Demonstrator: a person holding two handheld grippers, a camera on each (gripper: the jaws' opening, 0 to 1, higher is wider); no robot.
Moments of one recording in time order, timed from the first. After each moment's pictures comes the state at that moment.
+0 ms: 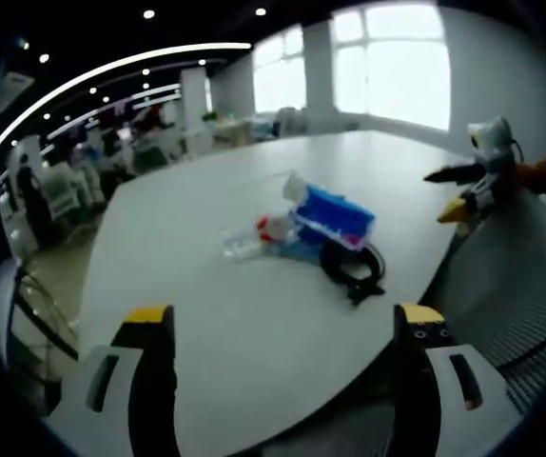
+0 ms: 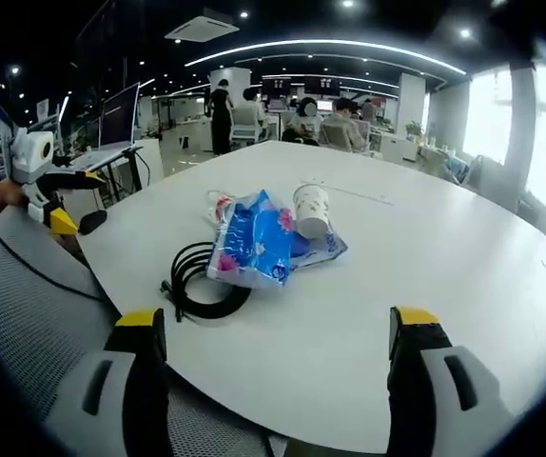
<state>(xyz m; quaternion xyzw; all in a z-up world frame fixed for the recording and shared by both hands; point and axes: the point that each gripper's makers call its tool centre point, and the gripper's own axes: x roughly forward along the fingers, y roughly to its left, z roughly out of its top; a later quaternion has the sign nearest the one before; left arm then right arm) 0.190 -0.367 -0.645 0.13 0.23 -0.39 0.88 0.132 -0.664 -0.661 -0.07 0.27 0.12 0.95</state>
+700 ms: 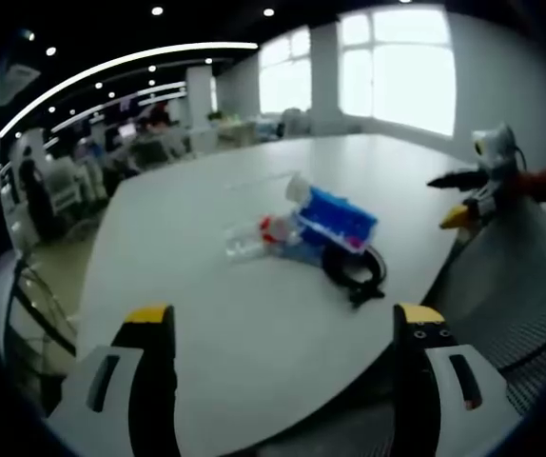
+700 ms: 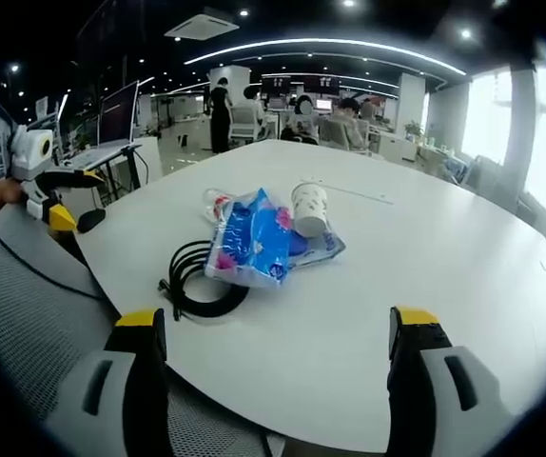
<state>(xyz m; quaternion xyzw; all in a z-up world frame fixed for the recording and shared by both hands) 0.191 -0.366 -0.645 0.12 0.23 -0.38 0.89 0.132 -0.668 -0.662 -0.07 0.27 0.12 0.95</state>
